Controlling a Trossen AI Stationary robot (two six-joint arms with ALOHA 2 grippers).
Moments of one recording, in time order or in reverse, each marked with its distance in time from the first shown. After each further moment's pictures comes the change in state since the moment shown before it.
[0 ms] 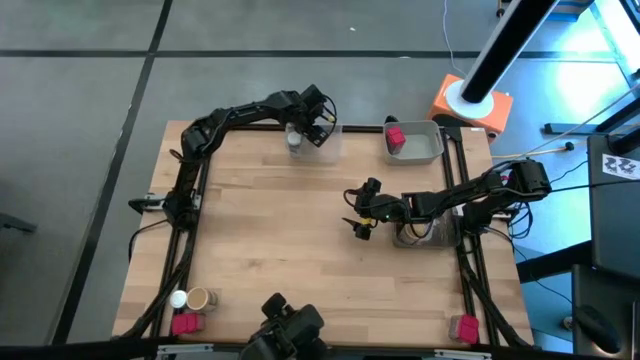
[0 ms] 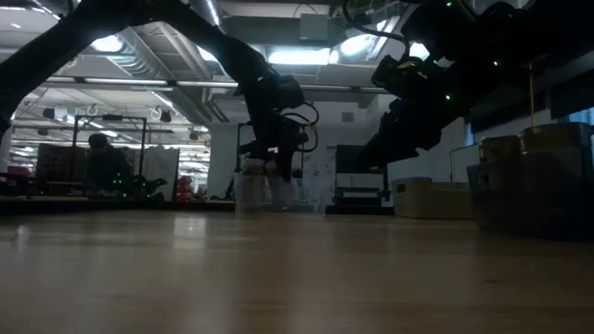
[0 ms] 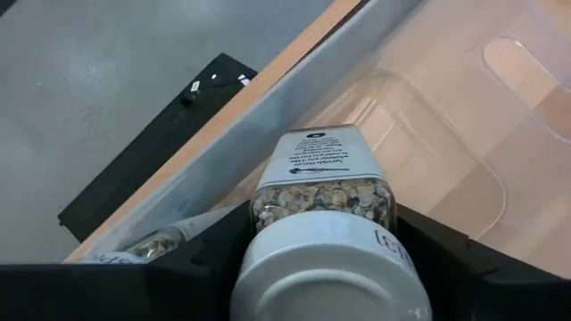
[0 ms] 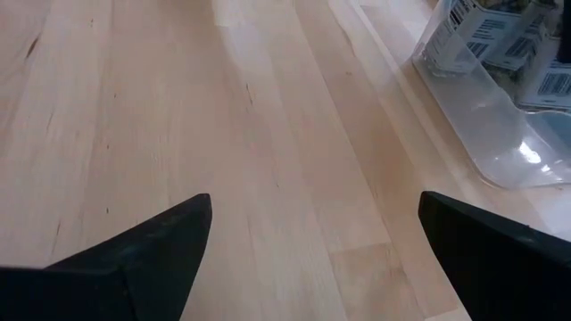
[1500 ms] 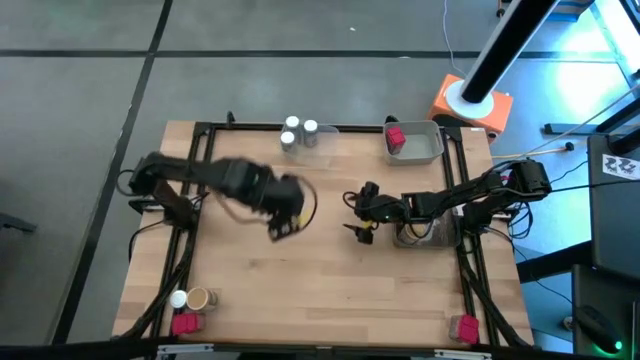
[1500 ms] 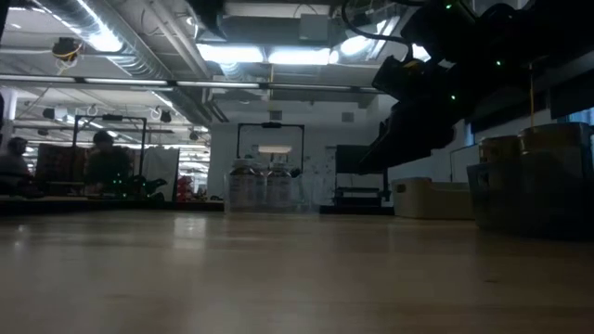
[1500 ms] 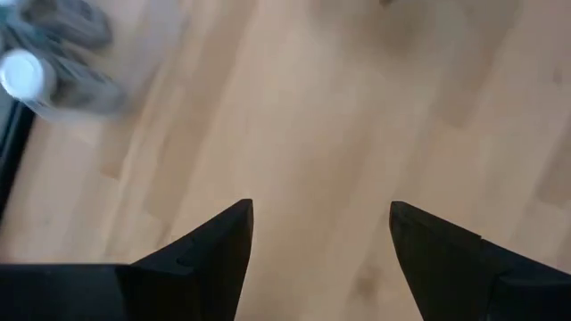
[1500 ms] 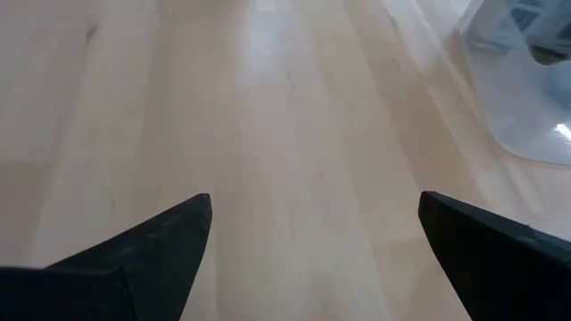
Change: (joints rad) left arm -0.856 -0.447 0.096 -0.734 -0.171 -0.428; right arm 0.000 0.000 0.000 -0.027 -0.112 0.008
